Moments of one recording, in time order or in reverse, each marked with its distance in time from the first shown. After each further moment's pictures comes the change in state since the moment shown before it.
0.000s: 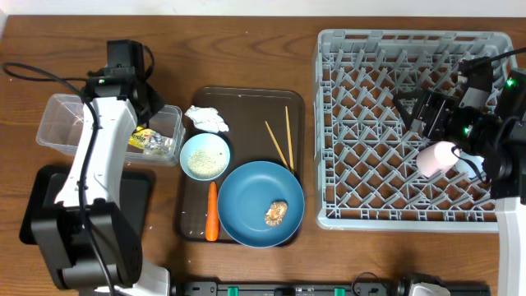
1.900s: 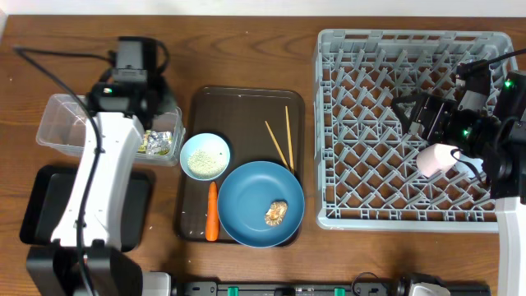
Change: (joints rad) left arm -0.068 -0.117 0.008 -0.024 -0.023 0.239; right arm 0.000 0.001 0.000 -0.037 0.000 0.000
